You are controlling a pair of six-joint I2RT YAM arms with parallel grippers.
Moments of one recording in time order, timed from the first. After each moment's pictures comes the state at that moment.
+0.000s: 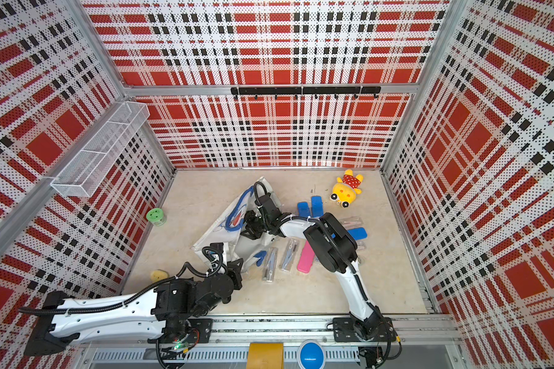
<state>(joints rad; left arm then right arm) -1.34 0.84 0.54 -0.43 -0.79 -0.97 0.76 2.20 1.46 0.14 -0.59 1.45</state>
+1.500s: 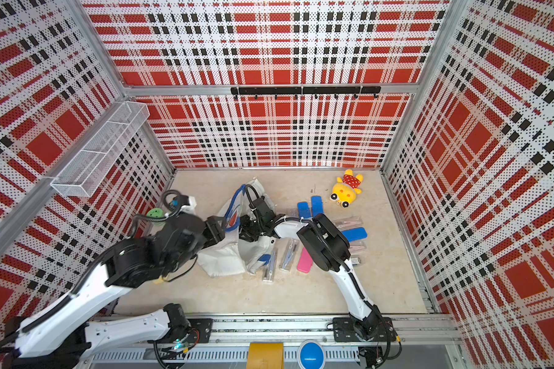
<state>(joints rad) -0.92 1.06 1.31 -1.02 -0.50 -0.95 0.78 2.27 1.52 0.08 -0.58 1.27</state>
